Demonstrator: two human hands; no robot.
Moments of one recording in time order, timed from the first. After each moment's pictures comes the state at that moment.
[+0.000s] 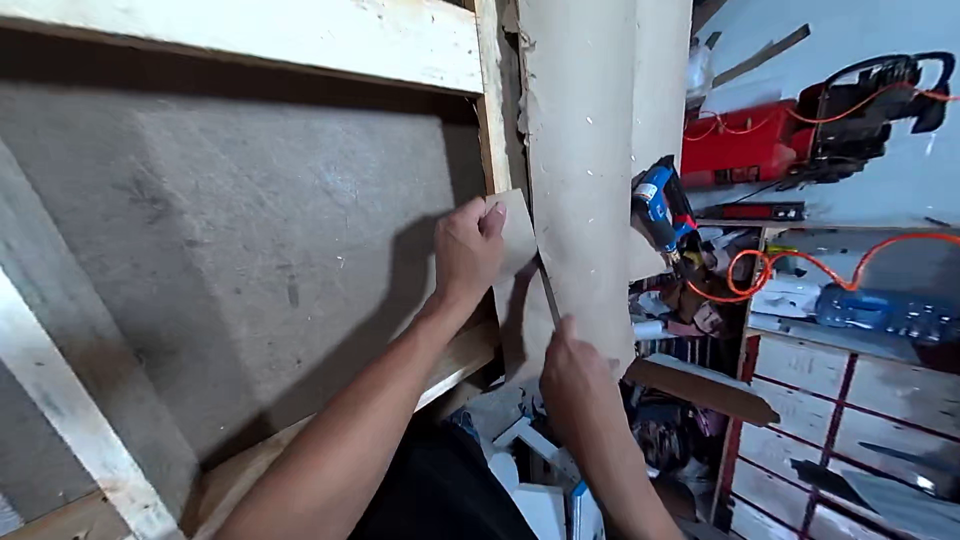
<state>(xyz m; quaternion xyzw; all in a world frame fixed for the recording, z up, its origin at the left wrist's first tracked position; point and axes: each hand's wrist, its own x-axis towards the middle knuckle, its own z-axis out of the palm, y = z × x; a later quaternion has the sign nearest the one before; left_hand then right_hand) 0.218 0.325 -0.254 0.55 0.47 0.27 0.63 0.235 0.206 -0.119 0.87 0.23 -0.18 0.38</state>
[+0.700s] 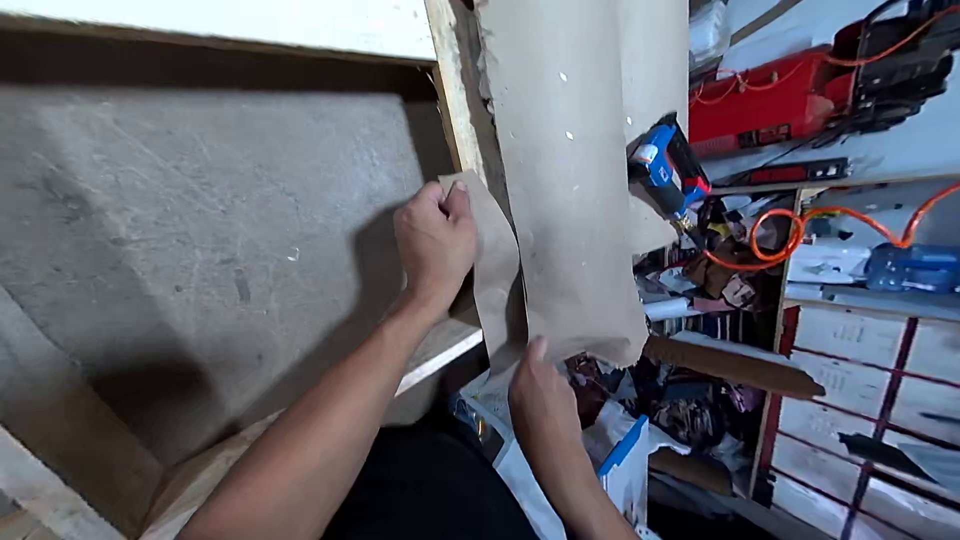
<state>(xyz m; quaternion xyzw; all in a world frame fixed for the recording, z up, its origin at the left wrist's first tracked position) 0.230 0.315 -0.237 0.54 0.56 0.23 0.59 0.232 0.136 -0.143 0.88 0.16 -0.25 0.36</state>
